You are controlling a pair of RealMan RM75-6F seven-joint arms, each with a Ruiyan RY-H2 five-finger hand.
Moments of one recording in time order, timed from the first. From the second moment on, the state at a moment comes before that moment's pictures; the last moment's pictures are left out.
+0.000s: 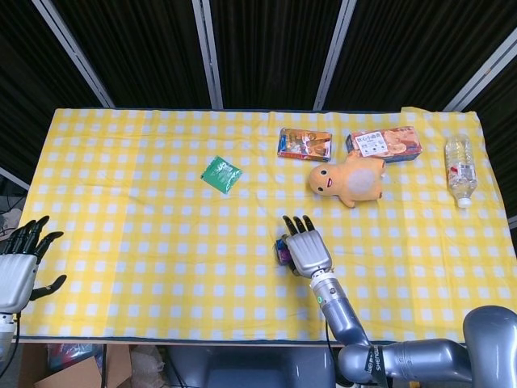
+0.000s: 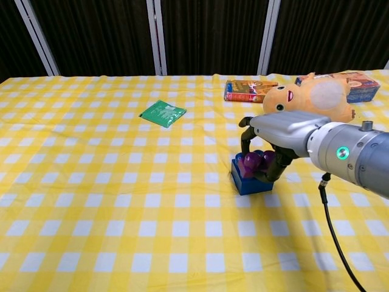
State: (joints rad) left arm -0.12 -1.13 -0.04 -1.62 1.49 1.45 0.10; right arm 0.83 -1.63 0.15 -1.80 -0.62 1.20 -0.88
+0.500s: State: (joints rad) left arm -0.11 -1.13 -0.04 -1.63 1.49 1.46 0.10; right arm 0.82 -1.63 0.12 -1.80 -0.65 1.23 -0.86
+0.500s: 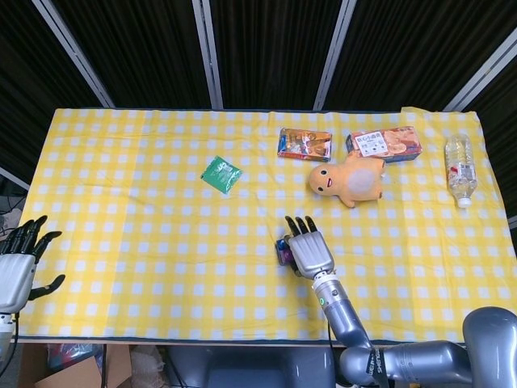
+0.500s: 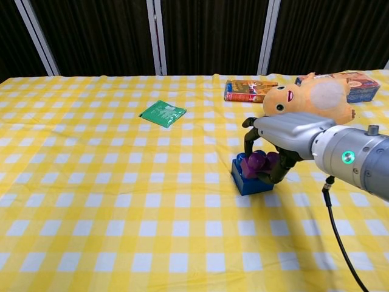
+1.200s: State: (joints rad) left arm -0.12 -1.13 -0.04 -1.63 1.48 1.45 0.12; right arm 0.80 -1.61 0.11 -1.80 -0.70 1.23 -0.84
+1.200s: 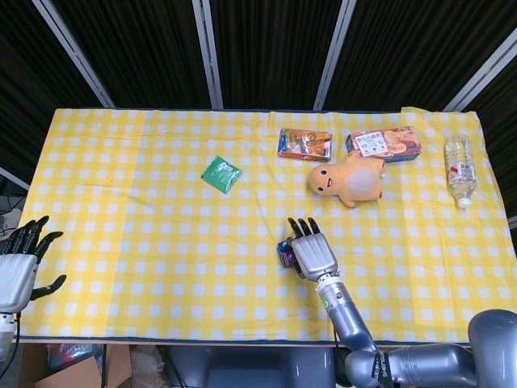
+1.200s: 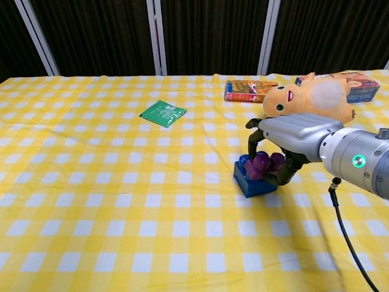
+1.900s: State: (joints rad) left arm -0.12 -1.14 -0.04 -1.63 1.48 1.45 0.13; right arm 0.79 -1.60 0.11 -1.85 -0.73 1.25 -0.85
